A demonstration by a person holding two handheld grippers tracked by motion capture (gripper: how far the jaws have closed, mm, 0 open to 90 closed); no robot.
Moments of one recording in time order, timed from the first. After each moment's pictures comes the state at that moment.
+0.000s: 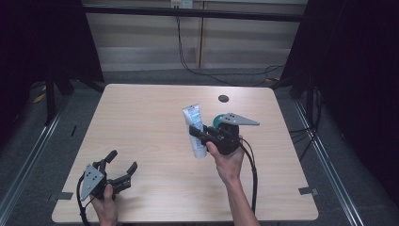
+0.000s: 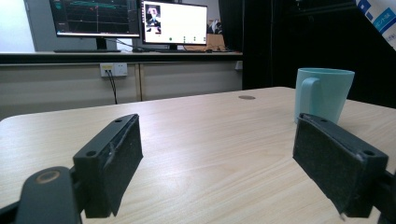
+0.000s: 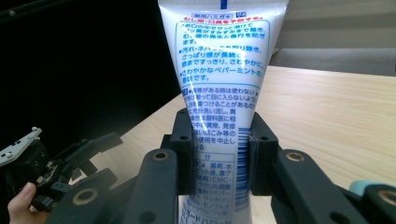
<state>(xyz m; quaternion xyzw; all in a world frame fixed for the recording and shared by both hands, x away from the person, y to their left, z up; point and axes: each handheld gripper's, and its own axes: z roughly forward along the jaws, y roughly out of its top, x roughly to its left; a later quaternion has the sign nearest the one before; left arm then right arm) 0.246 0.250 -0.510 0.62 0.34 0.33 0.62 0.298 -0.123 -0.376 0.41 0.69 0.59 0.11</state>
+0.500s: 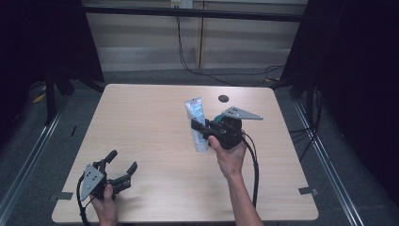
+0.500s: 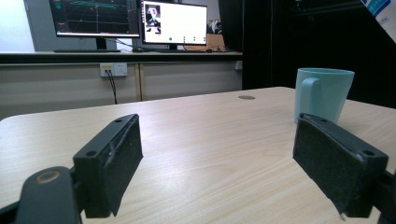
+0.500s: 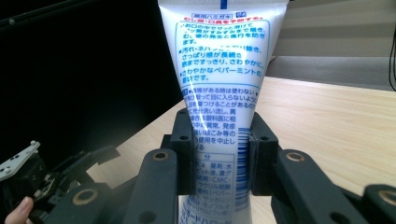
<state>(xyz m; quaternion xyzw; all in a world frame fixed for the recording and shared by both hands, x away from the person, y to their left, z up) 0.246 0.251 -0.510 0.62 0.34 0.33 0.62 0.305 -0.129 -0.363 0.41 0.68 0.60 0.13</state>
